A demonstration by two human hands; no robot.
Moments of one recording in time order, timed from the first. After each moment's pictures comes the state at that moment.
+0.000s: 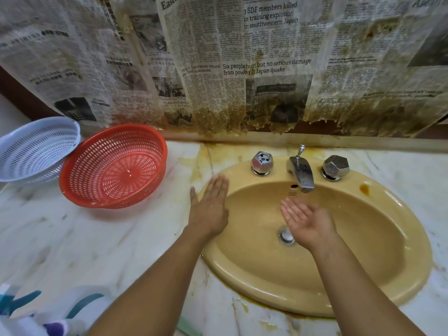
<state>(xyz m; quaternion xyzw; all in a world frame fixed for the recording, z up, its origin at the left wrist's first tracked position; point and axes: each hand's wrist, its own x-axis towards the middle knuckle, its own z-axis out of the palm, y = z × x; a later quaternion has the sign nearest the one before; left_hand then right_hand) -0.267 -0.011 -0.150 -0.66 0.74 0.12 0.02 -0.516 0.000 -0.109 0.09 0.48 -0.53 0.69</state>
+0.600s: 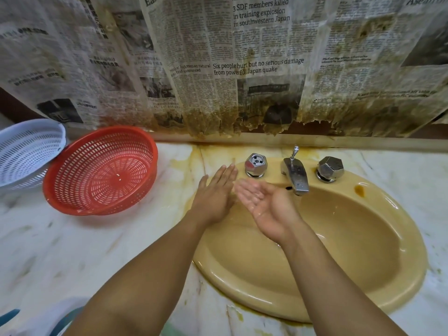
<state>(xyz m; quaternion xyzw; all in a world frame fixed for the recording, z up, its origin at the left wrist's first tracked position) -0.277 -0.063 -0.162 -0.59 0.81 0.08 -0.01 -0.450 -0.016 -0.071 -0.04 0.42 -0.48 0.77</state>
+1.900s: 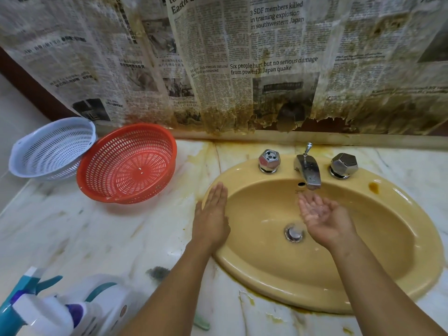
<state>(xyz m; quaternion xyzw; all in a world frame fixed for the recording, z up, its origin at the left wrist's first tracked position) -0.266 0.031 -0.146 -0.70 0.69 0.18 -0.06 -0.537 0.003 -0.108 0.12 0.41 -0.57 0.70</state>
